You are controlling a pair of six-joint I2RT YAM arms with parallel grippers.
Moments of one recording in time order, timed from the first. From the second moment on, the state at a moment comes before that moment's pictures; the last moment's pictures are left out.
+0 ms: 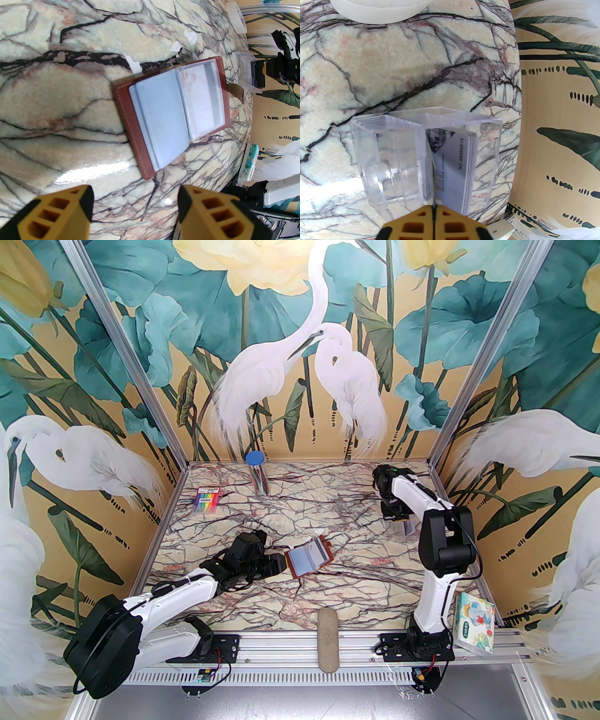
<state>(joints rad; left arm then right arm) -0.59 1.18 0.48 -0.16 0.27 -0.81 0.13 1.97 1.57 -1.16 0.49 0.23</state>
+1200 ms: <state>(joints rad) -0.59 1.19 0.48 -0.16 0.27 -0.81 0.12 1.97 1.57 -1.15 0.42 0.23</state>
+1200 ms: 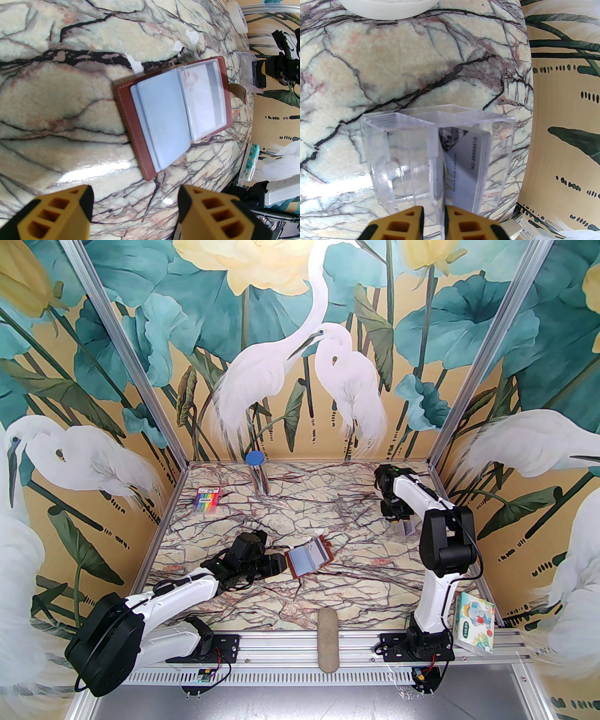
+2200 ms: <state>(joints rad) -0.59 1.21 0.47 -0.14 0.27 -0.81 0.11 1.97 1.56 -1.15 0.43 0.23</state>
